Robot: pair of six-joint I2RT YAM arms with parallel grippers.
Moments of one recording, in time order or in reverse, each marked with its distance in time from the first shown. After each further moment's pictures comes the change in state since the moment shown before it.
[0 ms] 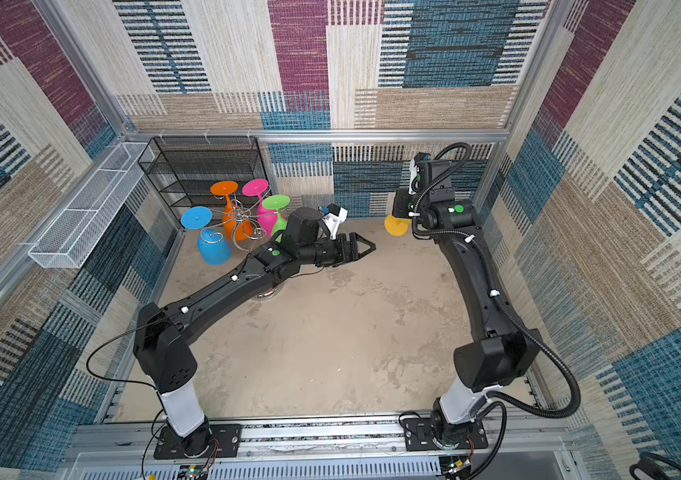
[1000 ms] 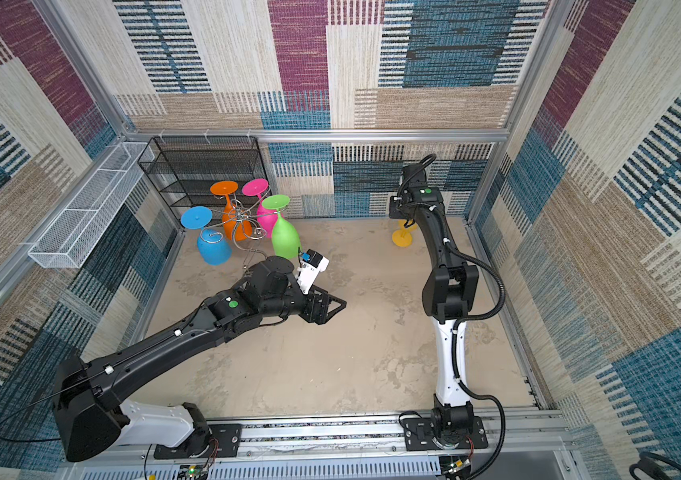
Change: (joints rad) left arm -0.088 -0.426 -0.525 -0.053 -0.126 0.351; right arm -0.079 0.662 0.534 -0.127 0.034 -0.105
